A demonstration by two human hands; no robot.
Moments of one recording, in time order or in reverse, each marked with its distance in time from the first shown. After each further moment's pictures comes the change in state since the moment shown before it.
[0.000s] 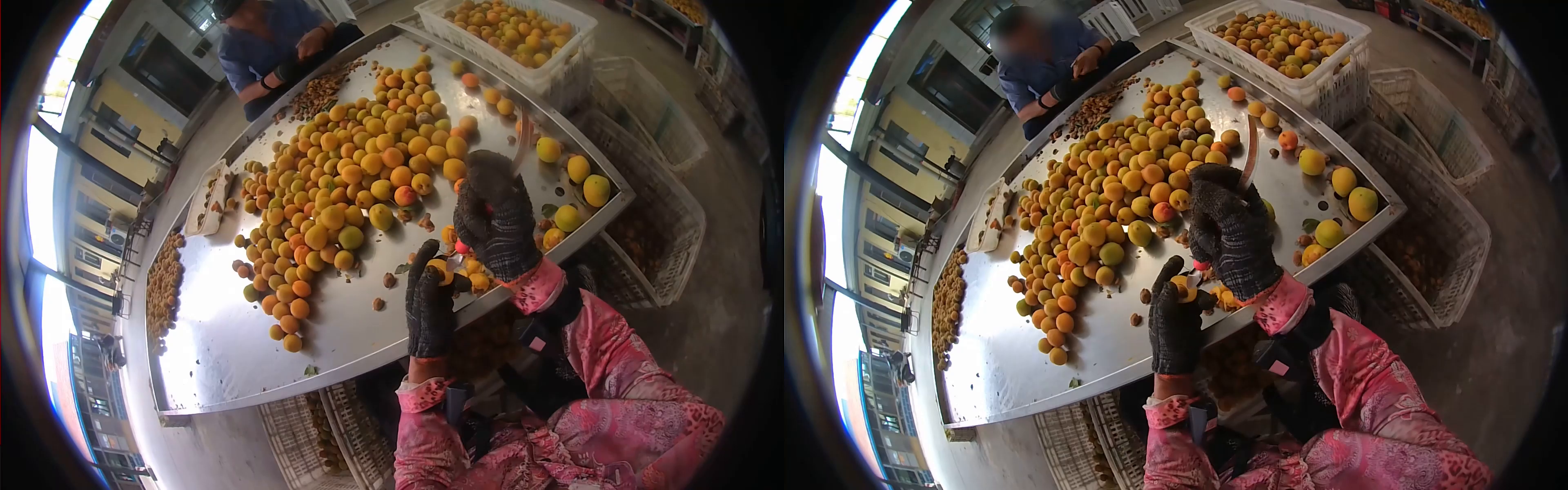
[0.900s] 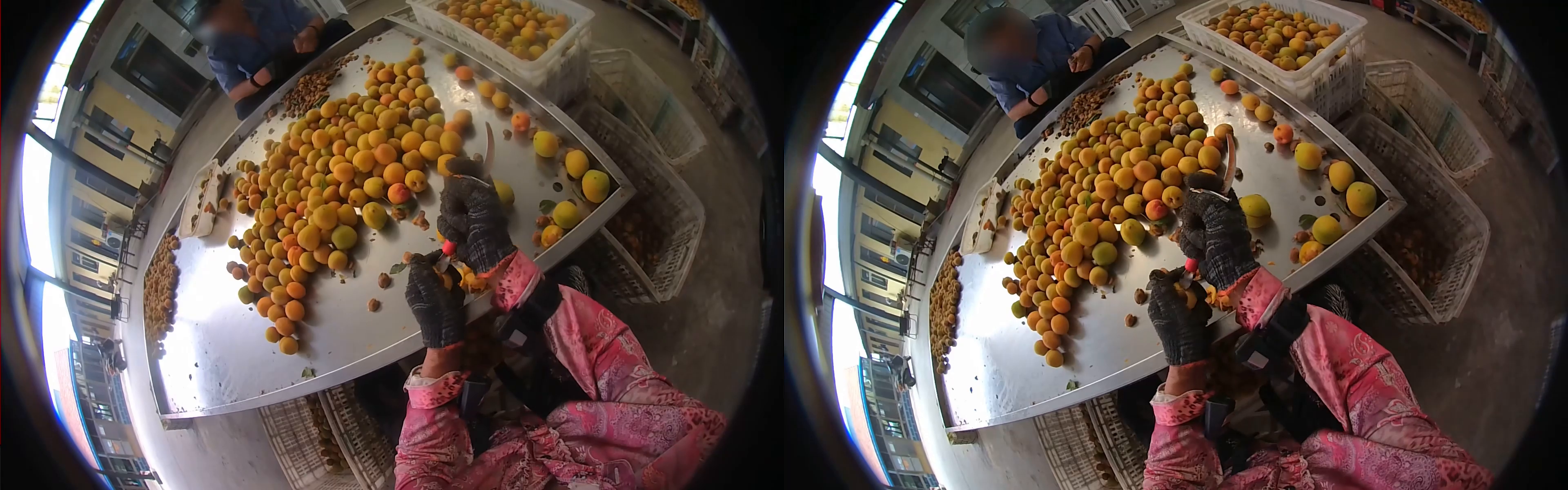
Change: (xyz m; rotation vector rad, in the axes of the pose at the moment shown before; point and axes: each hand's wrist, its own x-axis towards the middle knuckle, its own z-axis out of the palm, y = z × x) left_hand 0.019 -0.033 0.004 1.028 0.328 0.653; right_hand 0.016 0.033 -0.017 0.009 0.215 0.090
